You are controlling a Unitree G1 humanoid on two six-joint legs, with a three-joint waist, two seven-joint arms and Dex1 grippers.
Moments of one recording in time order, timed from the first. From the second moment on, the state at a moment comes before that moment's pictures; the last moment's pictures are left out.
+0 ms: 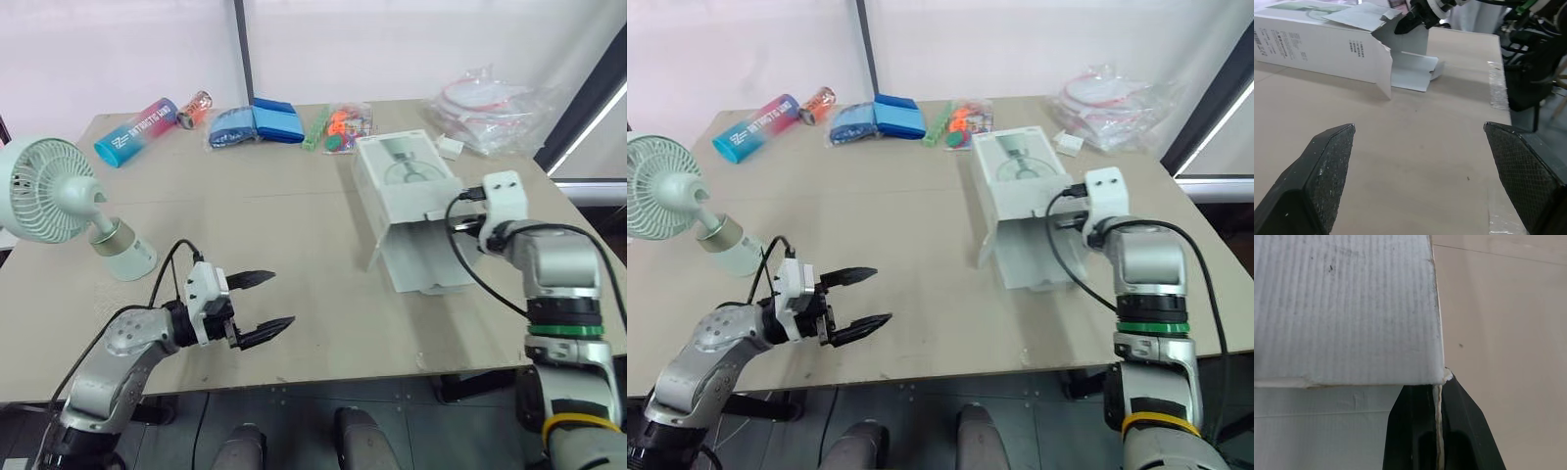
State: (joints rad) left arm -0.10 0.53 -0.05 -0.34 -0.50 0.26 -0.97; right arm -0.69 -0.61 -0.18 0.15 0.02 1.07 0.36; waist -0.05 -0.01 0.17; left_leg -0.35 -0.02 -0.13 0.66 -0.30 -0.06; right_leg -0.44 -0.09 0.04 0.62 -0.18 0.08
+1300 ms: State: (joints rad) left arm 0.00 0.53 0.07 -0.32 -0.54 0.26 -0.89; right arm -0.39 -0.84 -0.26 -0.29 0.48 0.52 1.03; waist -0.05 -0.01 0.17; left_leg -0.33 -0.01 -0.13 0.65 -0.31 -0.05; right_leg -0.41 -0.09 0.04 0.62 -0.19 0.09
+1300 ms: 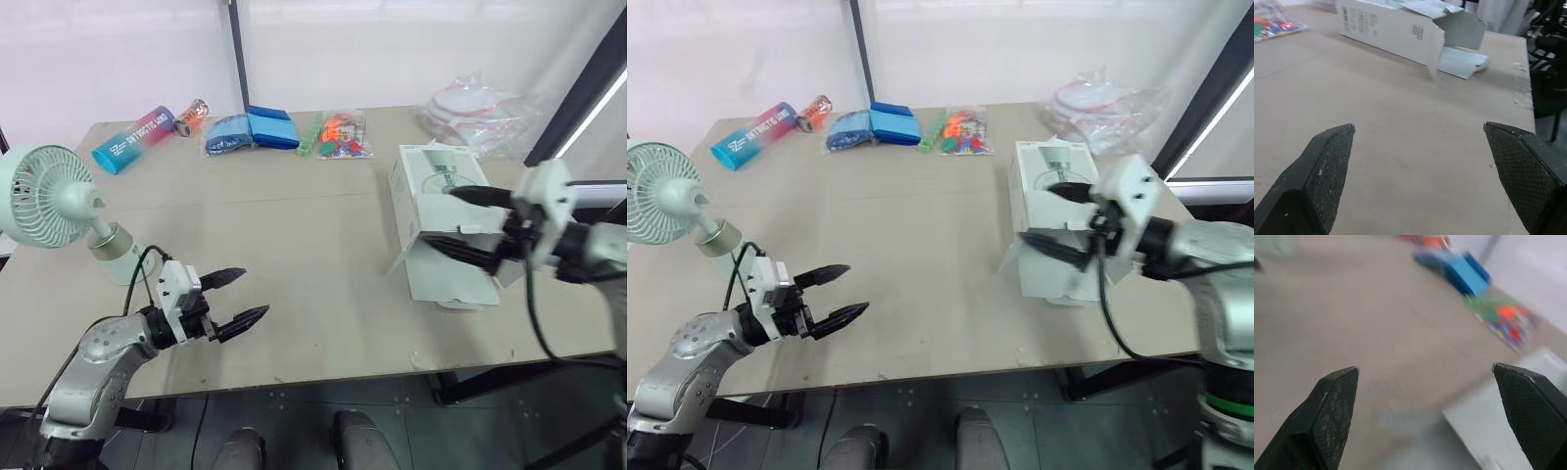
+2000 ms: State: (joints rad) left arm 0.52 0.34 0.40 -0.76 -0.51 0.19 -0.49; right arm -0.80 -0.34 0.19 0.25 0.39 0.25 1.21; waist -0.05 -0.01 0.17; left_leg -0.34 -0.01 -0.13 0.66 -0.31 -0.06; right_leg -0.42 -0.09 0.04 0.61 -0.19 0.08
